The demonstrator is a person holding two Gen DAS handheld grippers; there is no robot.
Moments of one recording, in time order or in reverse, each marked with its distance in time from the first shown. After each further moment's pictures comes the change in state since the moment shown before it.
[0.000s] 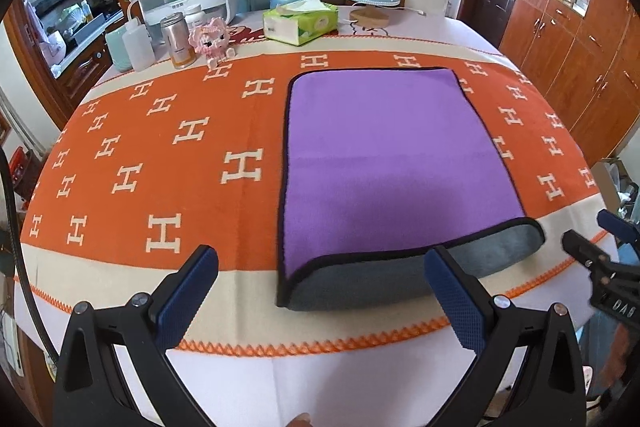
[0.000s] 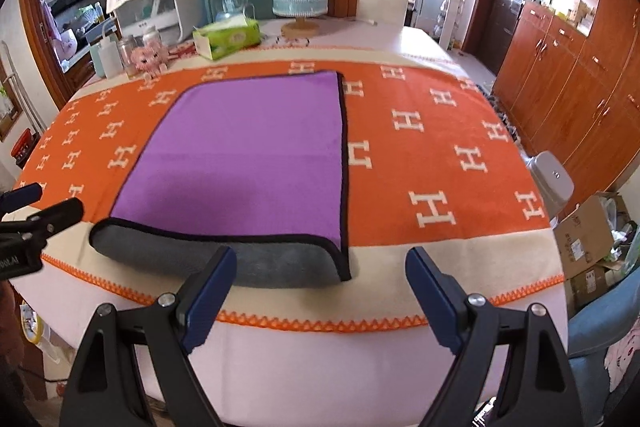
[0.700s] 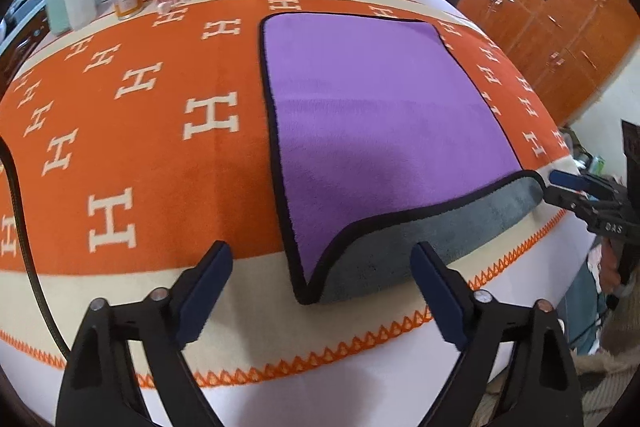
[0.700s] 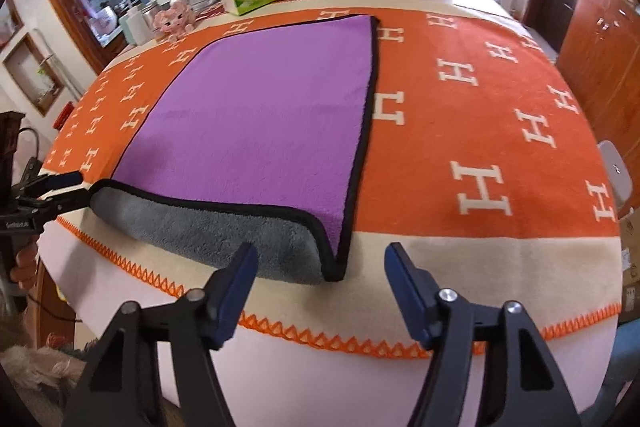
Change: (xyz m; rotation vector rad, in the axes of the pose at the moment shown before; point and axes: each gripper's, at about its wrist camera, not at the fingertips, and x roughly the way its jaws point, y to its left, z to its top) left arm 0.068 0.051 -0.016 0.071 0.125 -0.272; right arm 0.065 -0.029 -0.002 -0.086 0.115 0.265
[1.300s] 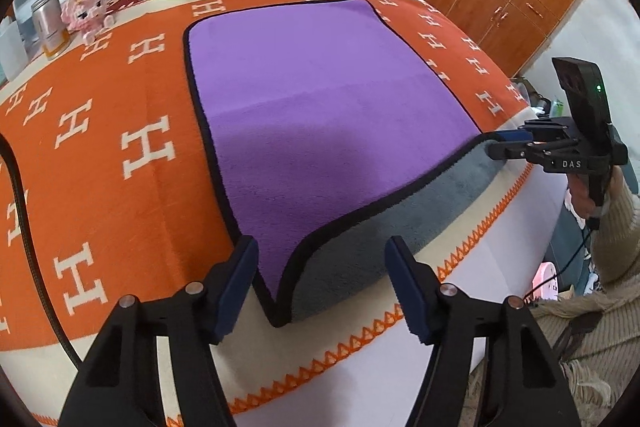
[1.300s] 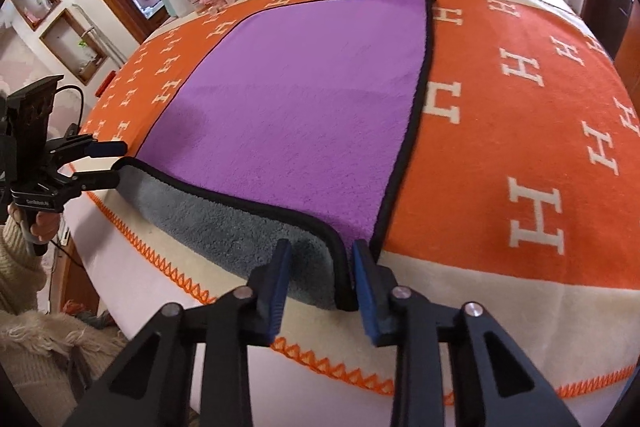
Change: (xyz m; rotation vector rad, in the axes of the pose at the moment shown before) left arm 0.009 -0.016 0.015 0.183 0.056 -0.143; right arm 0.027 -0.008 0.016 -0.076 0.093 0.176
